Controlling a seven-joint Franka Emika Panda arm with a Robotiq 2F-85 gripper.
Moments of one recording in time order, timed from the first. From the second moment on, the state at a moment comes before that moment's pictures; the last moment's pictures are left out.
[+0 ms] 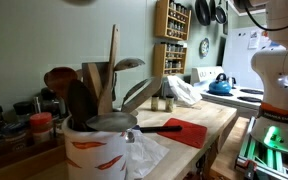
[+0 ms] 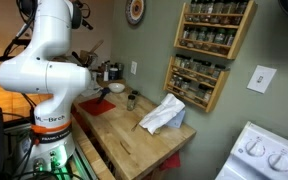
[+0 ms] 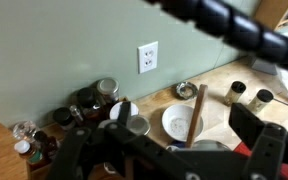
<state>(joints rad) 1.19 0.57 0.26 -0.97 -1.17 1.29 -1.42</state>
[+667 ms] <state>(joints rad) 0.99 0.50 0.32 -0.97 -0.82 1.38 -1.63</state>
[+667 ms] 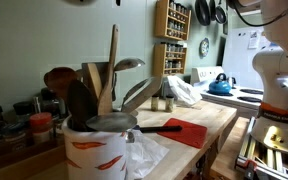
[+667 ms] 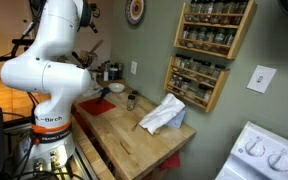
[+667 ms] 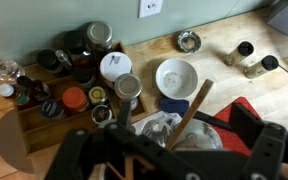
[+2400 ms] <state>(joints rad) 0.67 0.49 0.32 -0.98 -0.11 1.37 -1.47</state>
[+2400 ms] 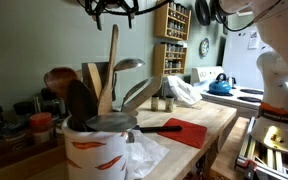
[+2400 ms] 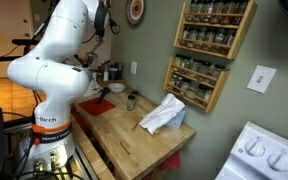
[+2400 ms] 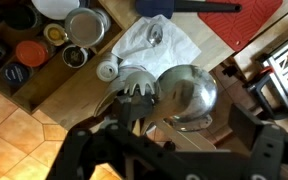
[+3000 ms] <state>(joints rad) 0.67 0.46 0.31 -1.05 -0.13 1.45 -1.31</state>
